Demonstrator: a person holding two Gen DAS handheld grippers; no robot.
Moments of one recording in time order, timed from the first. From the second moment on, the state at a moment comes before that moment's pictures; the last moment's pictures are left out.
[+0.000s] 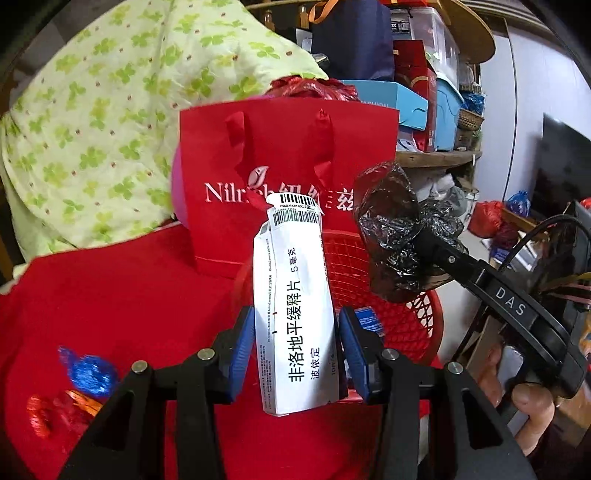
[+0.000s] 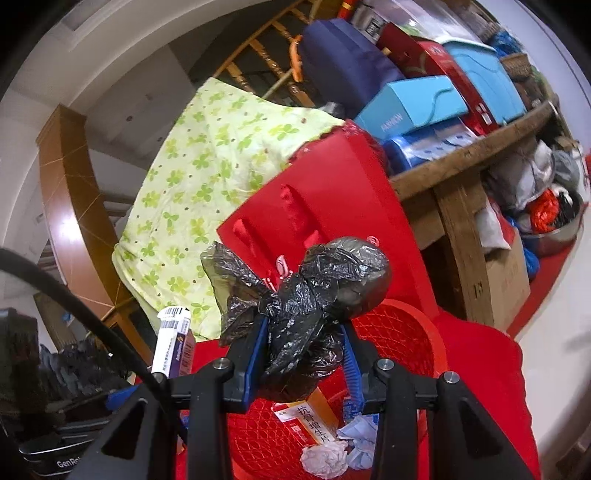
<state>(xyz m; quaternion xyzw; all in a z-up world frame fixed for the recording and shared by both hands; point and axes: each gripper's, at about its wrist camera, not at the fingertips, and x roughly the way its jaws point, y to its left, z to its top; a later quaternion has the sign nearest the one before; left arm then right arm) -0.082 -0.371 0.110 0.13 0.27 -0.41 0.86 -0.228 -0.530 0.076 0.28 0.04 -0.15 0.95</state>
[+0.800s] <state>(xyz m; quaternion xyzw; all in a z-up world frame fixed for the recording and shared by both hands) -0.071 -0.317 0.071 0.10 0.30 -0.38 0.87 -0.223 -0.533 0.072 0.31 0.04 -0.15 0.94</state>
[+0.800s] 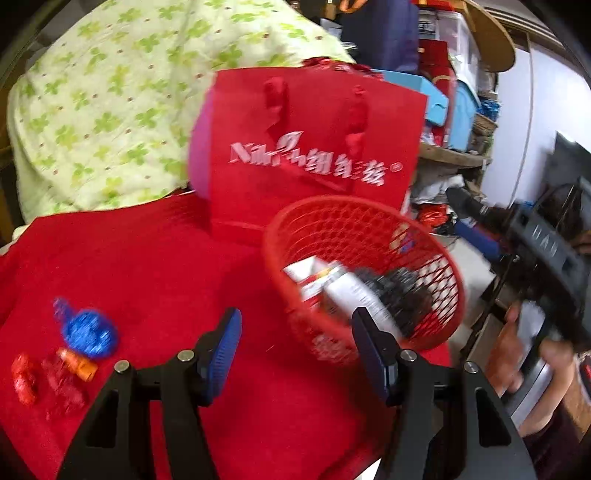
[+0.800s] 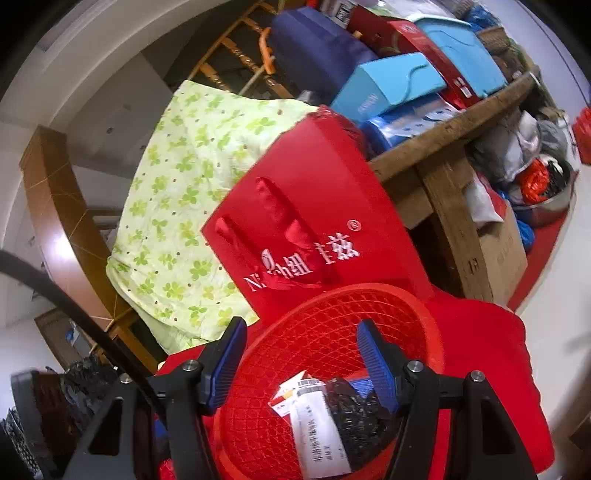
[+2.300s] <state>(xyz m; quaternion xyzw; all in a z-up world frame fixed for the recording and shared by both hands) -0.019 -0.020 -0.018 -0.01 0.35 -0.09 0.93 -0.060 -0.273 0.010 0.01 0.26 0.06 0.96</state>
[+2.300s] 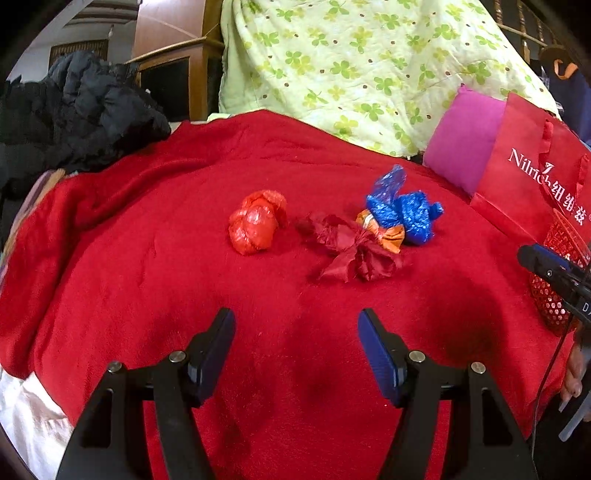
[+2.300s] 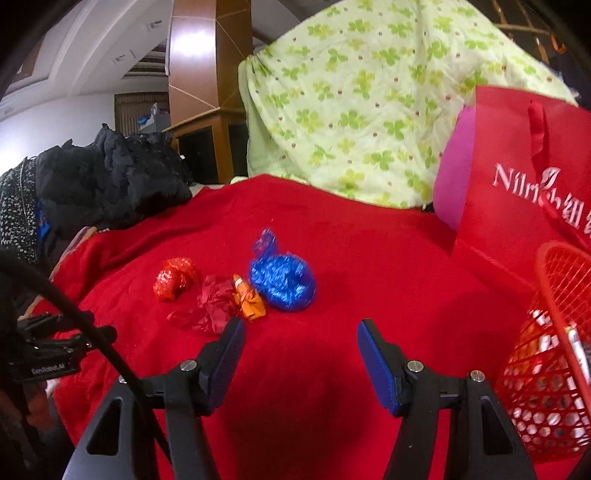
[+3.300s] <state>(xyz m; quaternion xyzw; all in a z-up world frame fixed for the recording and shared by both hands) -0.010 -0.003 -0.061 -0.09 0.34 -0.15 0.92 0.020 -0.243 -0.027 0.12 0.35 0.12 0.92</state>
